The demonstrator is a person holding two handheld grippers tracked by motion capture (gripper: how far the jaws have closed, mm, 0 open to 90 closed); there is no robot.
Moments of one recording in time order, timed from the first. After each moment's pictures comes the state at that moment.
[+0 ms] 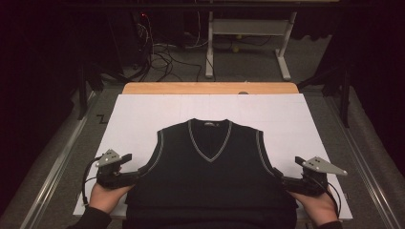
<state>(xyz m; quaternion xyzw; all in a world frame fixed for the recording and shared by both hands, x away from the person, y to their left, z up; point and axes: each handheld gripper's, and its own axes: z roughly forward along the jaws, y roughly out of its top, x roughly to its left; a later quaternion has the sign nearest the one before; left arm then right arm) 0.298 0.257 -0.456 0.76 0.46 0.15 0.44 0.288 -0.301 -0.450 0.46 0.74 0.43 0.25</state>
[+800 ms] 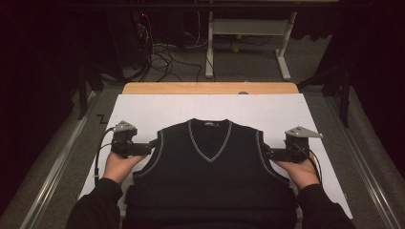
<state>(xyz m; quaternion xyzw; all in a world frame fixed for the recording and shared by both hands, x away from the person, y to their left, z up) 0.382 0.238 -0.434 0.75 0.48 0.14 0.42 0.373 -0.277 -0.435 0.48 0.74 0.40 0.25</state>
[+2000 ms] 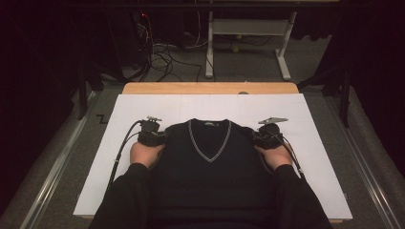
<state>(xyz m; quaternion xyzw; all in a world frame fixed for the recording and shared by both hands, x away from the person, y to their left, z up) 0.432 0.180 -0.469 0.77 0.55 0.10 0.31 0.432 -0.226 -0.467 0.49 0.79 0.32 0.20</state>
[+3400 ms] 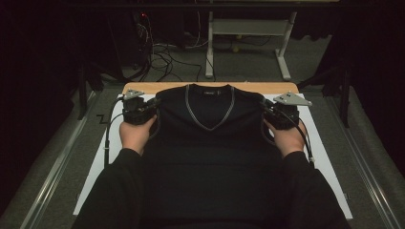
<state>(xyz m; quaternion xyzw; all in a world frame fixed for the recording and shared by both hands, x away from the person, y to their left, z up) 0.428 0.200 -0.379 0.69 0.51 0.21 0.46 0.421 -0.233 -0.366 0.43 0.72 0.43 0.34</state>
